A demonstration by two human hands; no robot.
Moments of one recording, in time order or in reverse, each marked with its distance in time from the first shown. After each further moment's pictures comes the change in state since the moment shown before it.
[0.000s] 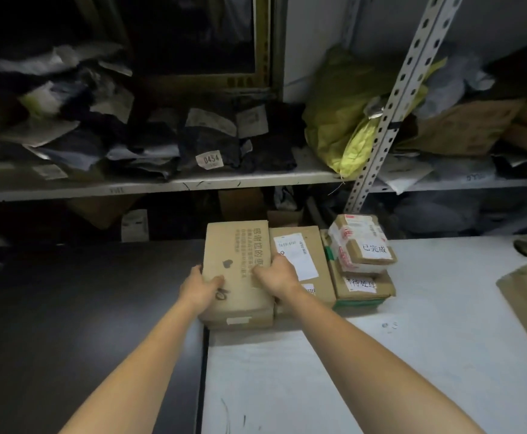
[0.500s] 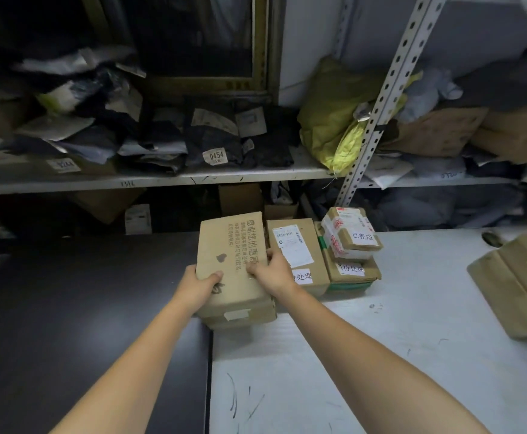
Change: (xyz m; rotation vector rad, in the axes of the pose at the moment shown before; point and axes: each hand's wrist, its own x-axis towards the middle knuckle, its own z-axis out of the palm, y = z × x) left_hand -0.049 -0.023 -0.030 -0.217 -0.055 -0.007; right_hand -0.057 -0.006 0.018 0.157 0.097 -0.021
